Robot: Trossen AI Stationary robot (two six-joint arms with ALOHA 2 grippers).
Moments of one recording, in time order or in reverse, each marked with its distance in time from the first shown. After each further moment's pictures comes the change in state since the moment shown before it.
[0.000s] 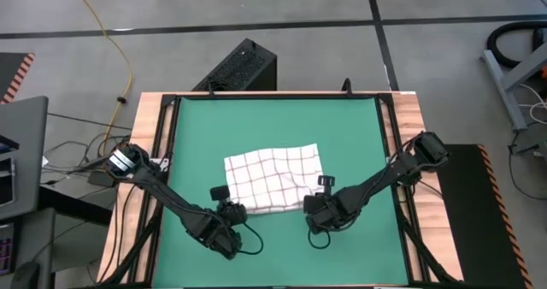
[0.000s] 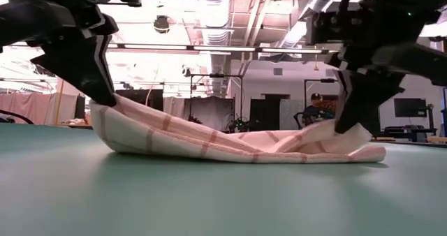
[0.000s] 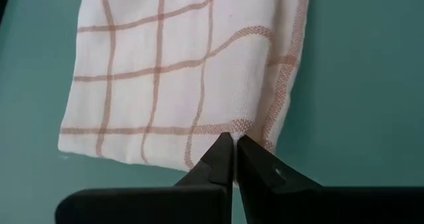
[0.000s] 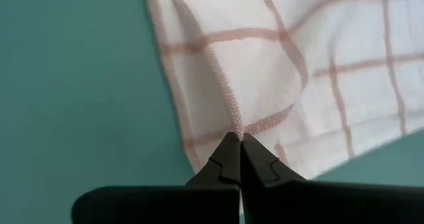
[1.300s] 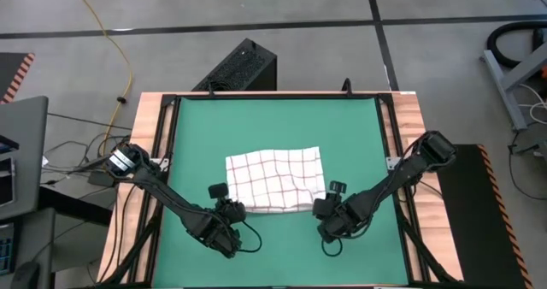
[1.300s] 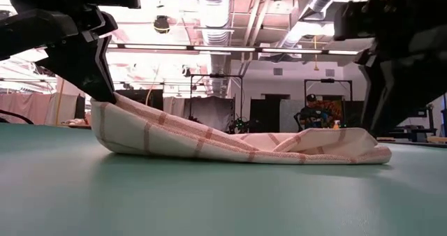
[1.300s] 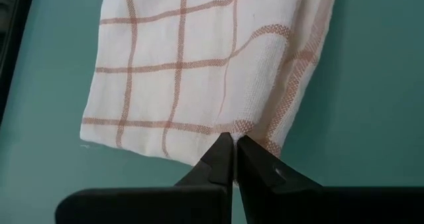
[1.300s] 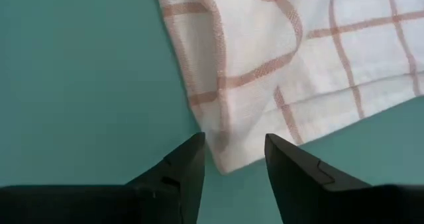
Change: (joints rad) left arm -0.001 0.000 0.000 -0.053 -0.027 -0.009; right arm 0.094 -0.050 -0.052 -0.018 -0.022 0.230
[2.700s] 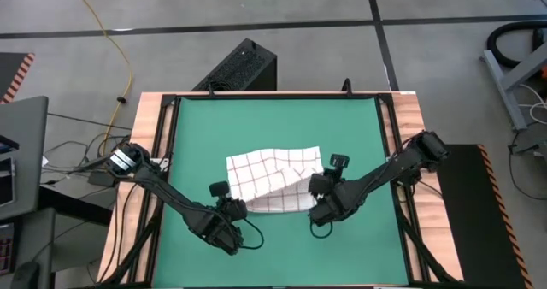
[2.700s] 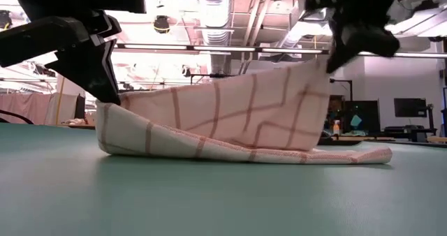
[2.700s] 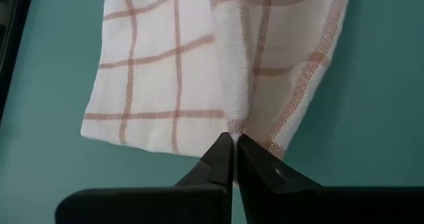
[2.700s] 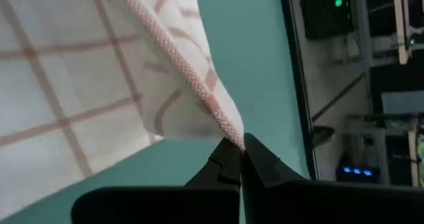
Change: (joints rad) left arm 0.028 0.001 0.000 0.001 0.007 0.005; right arm -0.122 0.047 0.274 -0.604 0.376 -0.037
